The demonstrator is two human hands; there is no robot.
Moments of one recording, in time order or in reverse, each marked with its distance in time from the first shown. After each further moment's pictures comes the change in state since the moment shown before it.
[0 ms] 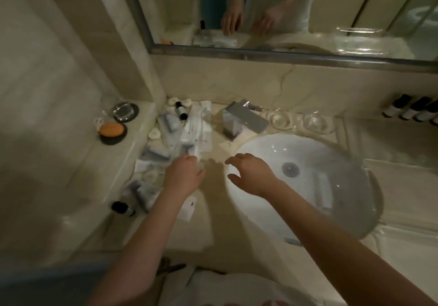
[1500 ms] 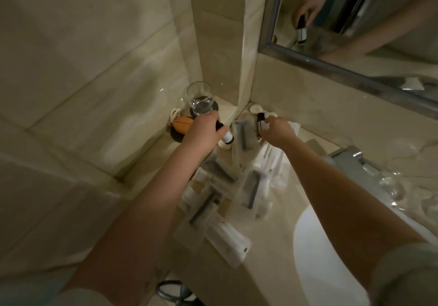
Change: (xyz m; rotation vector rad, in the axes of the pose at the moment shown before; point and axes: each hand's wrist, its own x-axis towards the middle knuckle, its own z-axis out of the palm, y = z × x) left_hand 0.133 -0.136 -0.093 -0.366 0.239 -0.219; right_hand 0.302 -0.055 0.004 0.127 -0.092 0.144
